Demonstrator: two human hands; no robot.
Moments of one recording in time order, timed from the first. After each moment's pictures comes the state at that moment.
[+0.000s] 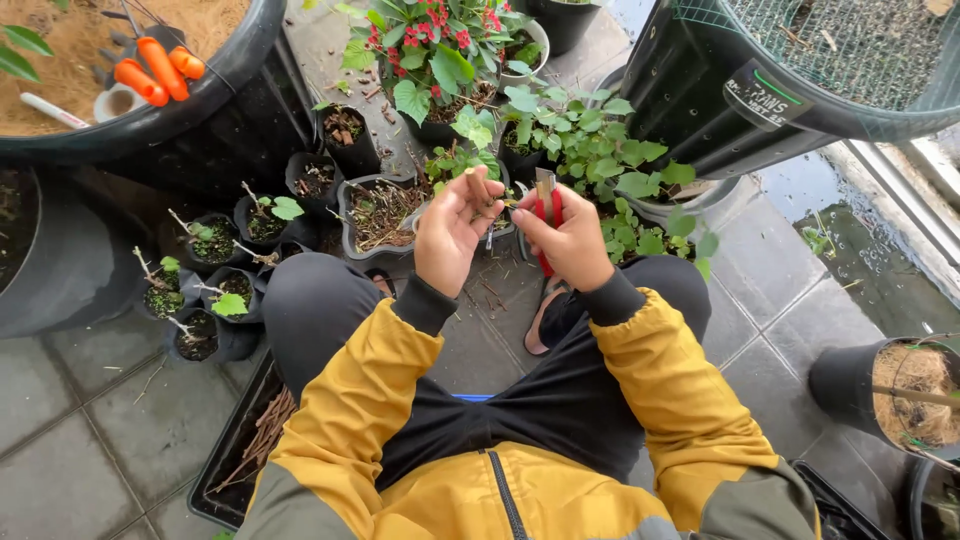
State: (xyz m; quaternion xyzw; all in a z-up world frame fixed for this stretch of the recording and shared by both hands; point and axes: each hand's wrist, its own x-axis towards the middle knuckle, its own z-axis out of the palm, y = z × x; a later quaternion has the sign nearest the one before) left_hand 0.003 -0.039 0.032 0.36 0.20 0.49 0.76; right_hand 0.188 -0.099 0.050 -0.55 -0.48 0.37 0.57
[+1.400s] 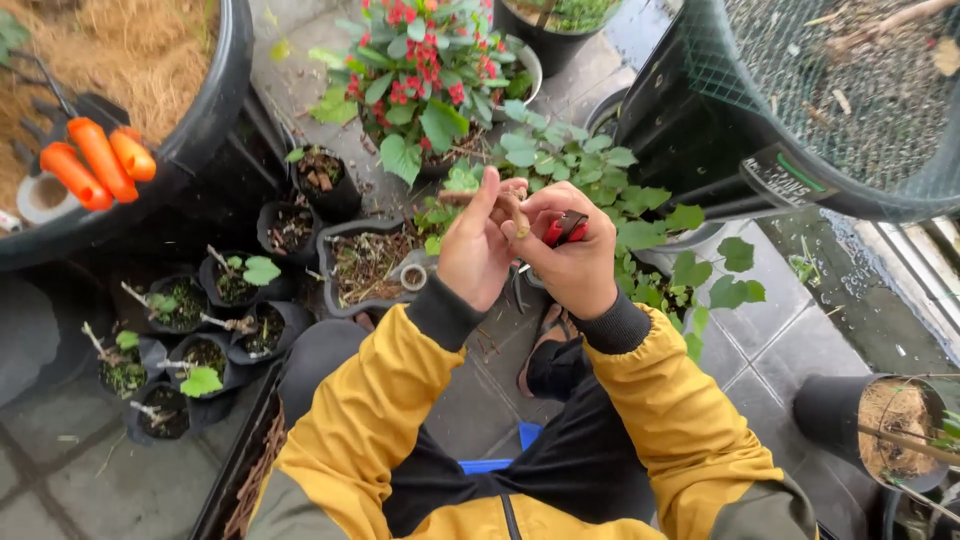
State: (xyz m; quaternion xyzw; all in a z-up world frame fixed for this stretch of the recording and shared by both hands) left_hand 0.076 0.073 0.056 0.16 0.28 0.40 0.86; right_hand 0.201 0.018 0.072 -0.47 -0.55 0.22 0.65
